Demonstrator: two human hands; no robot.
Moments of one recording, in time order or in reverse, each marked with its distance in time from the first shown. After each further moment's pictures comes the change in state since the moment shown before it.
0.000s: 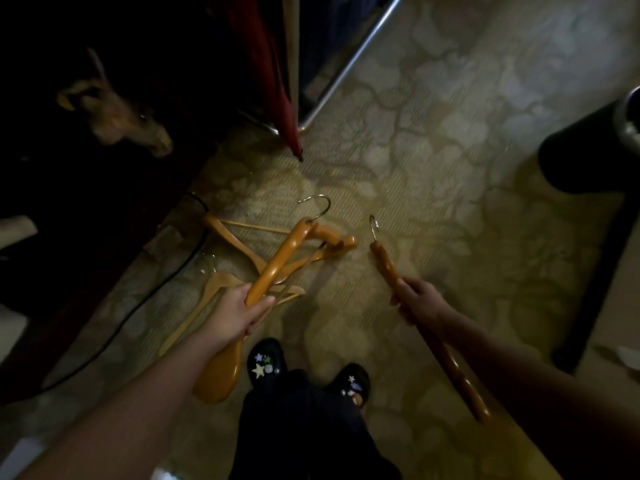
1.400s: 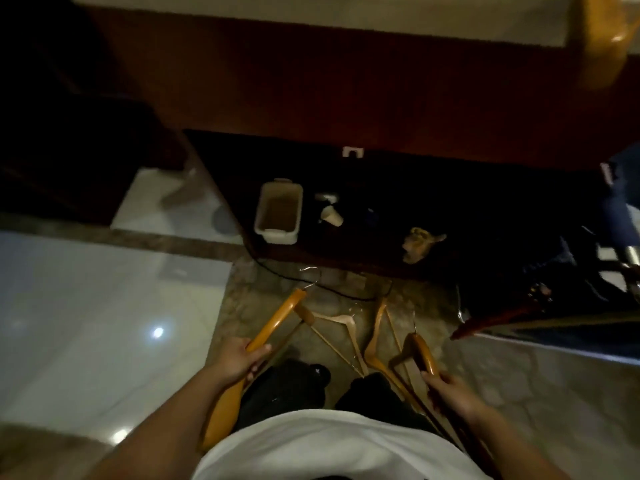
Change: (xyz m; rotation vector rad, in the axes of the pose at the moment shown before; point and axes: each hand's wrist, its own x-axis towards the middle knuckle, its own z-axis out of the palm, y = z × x) left_hand -0.463 0.001 -0.055 -0.859 0.722 -0.368; right_hand -0.276 -0.287 0.058 -0.813 -0.551 -0.140
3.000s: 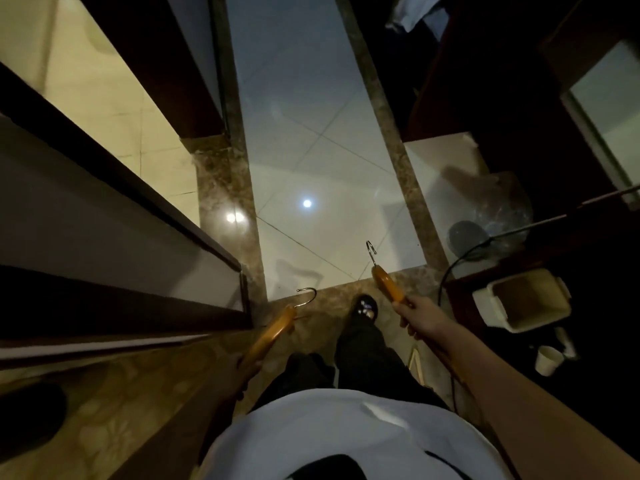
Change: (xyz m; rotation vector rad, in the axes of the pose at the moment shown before) left_hand -0.190 -0.292 0.006 -0.978 0.594 -0.603; right_hand -0.010 -0.223 0.452 -1.298 -0.527 -0.470
